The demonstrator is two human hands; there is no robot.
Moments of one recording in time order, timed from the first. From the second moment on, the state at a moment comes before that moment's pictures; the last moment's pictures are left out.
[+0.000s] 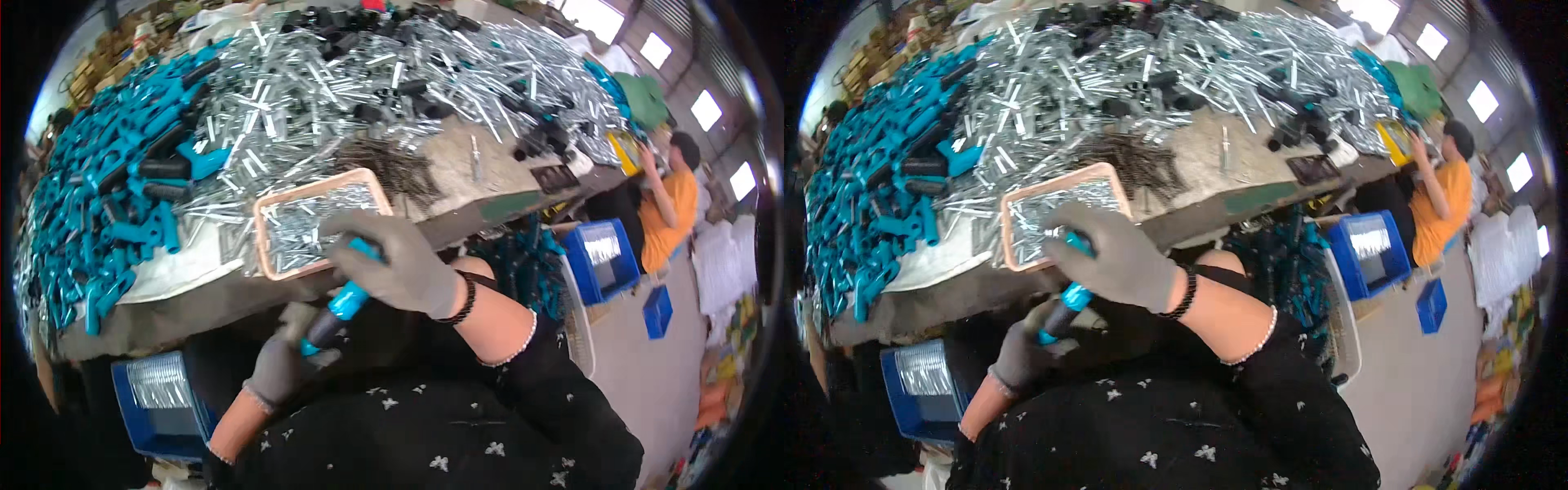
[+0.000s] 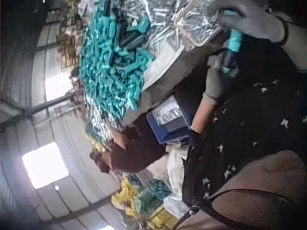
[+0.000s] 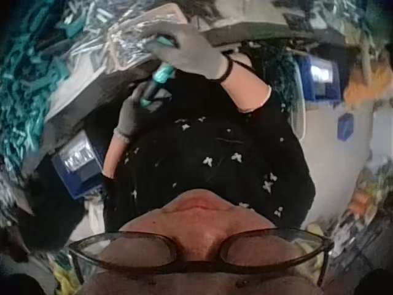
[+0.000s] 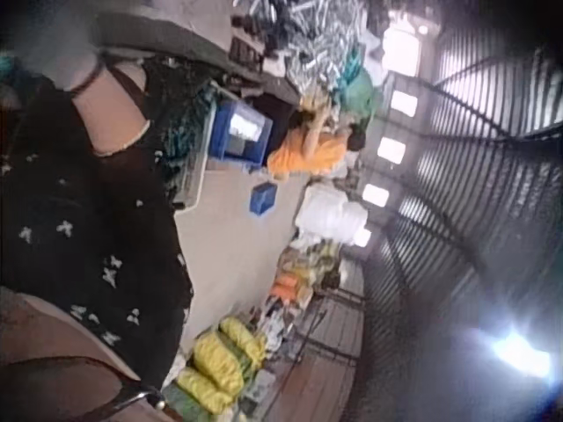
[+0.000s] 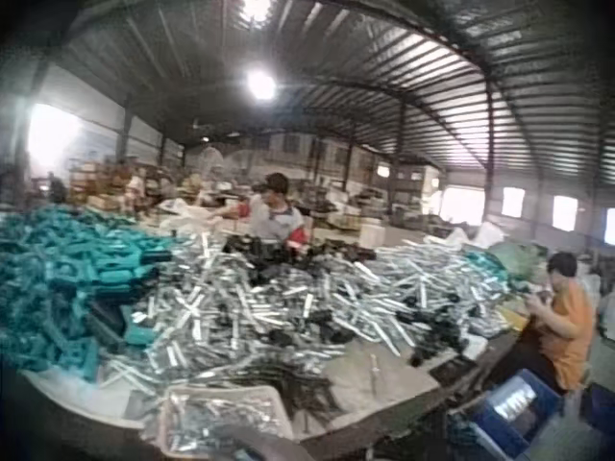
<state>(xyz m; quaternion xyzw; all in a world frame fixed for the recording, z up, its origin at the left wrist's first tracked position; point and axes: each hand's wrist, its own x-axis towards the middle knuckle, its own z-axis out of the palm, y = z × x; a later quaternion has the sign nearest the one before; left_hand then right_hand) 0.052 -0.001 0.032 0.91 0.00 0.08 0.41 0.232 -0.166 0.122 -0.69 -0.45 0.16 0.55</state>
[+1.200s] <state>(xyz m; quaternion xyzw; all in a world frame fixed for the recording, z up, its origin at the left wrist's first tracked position) -0.009 0.007 0.002 0.31 0.20 0.16 0.92 0.175 -0.152 0.044 -0.65 -0.50 0.15 0.55</state>
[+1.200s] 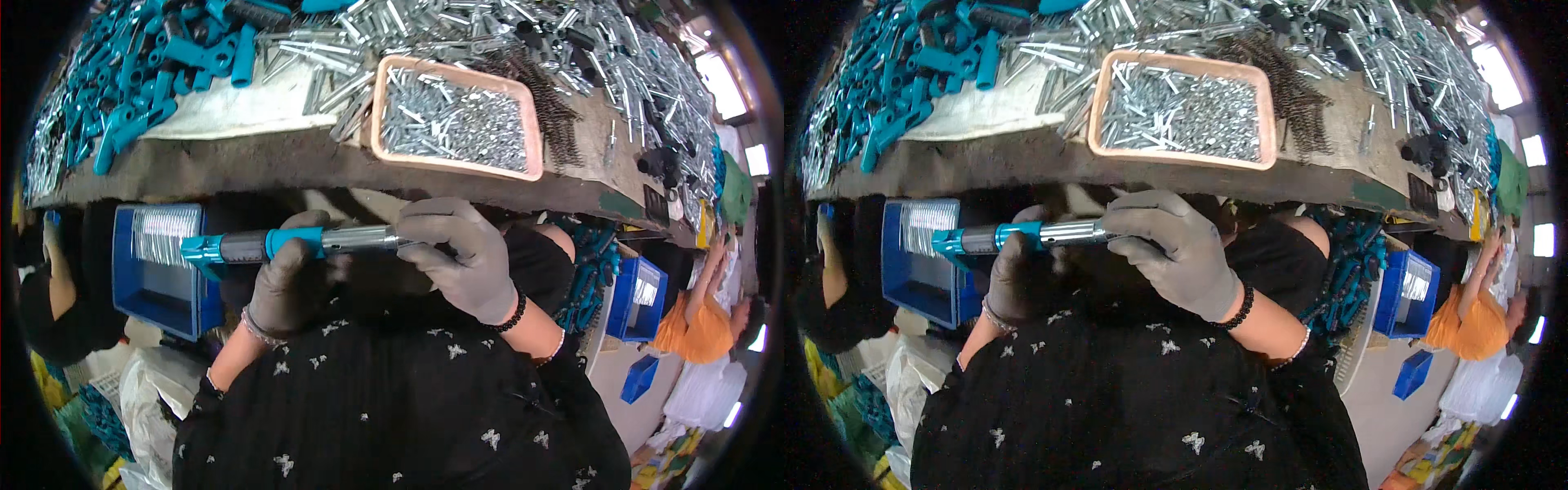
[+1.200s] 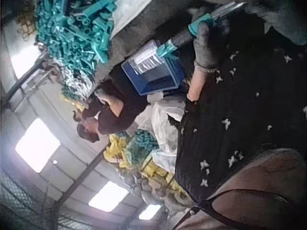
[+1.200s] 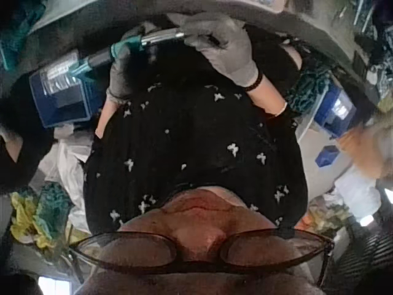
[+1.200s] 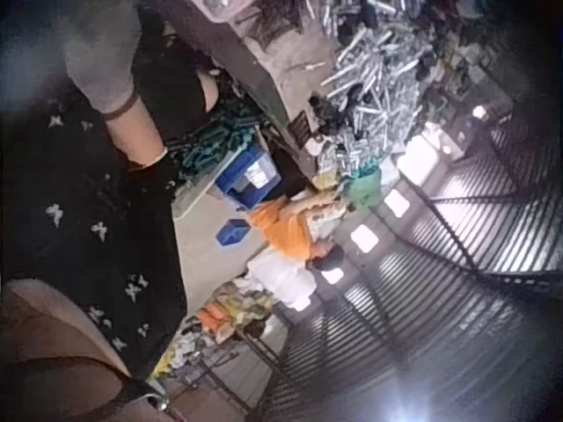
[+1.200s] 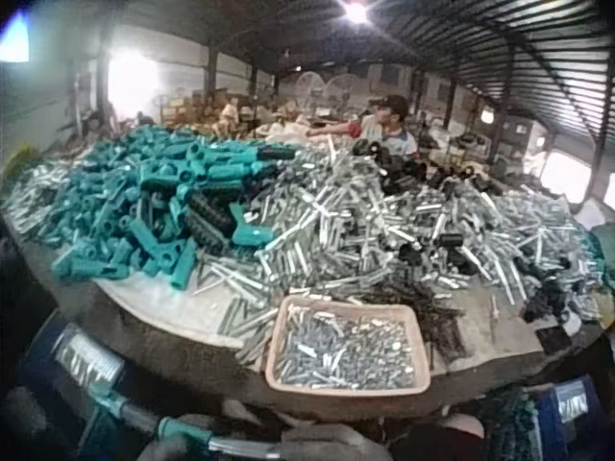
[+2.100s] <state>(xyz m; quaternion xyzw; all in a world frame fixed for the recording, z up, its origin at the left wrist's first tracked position) -0.038 0.012 -0.023 0.40 0.19 0.21 0.87 0.162 -0.138 0.021 -0.62 -0.27 0.52 0.52</state>
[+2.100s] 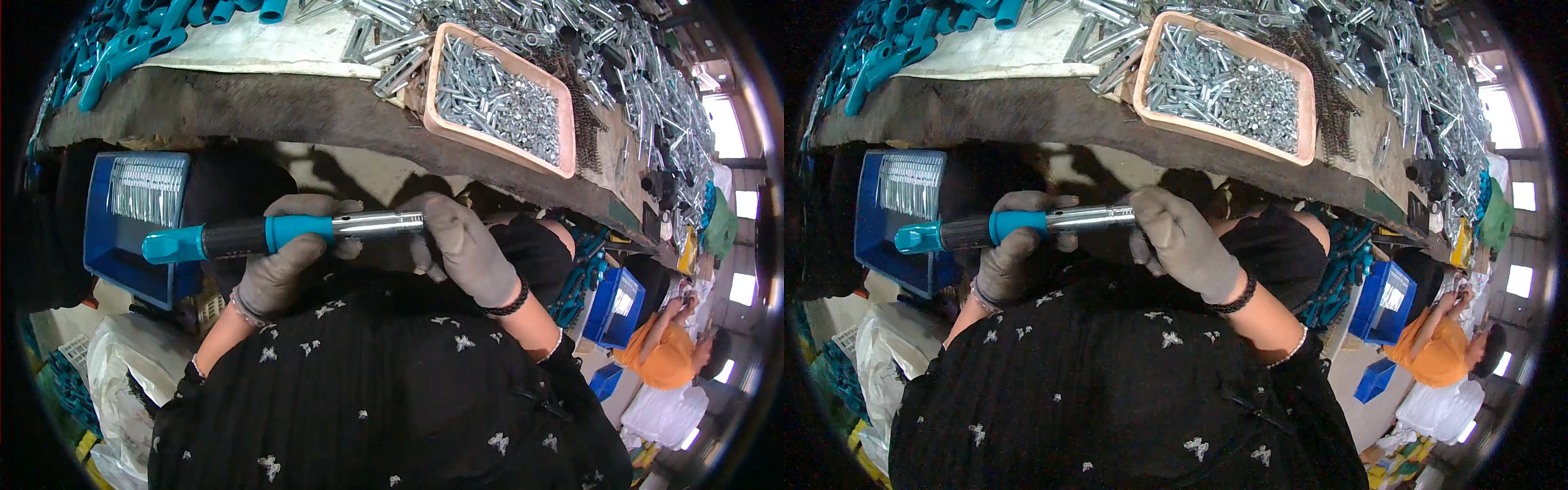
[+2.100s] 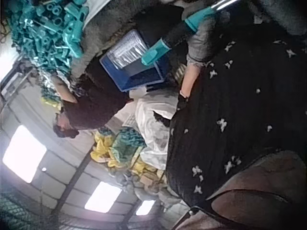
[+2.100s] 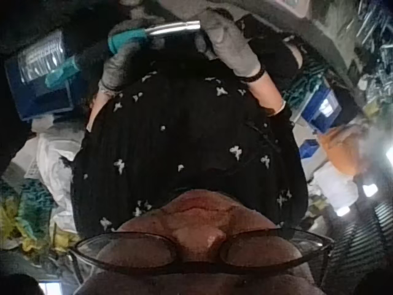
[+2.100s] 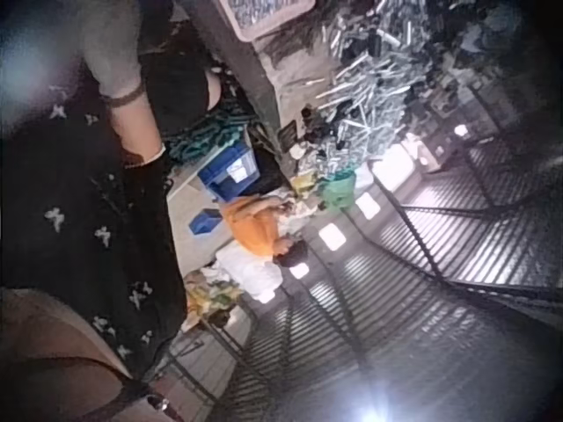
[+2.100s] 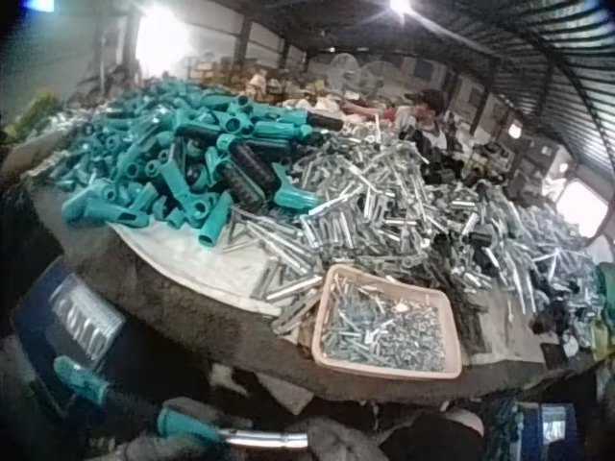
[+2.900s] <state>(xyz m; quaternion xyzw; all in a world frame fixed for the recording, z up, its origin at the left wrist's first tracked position) -0.042 0.014 -0.018 0.32 0.20 0.23 0.90 0.150 -0.131 0.005 -0.66 -0.48 0.27 0.51</state>
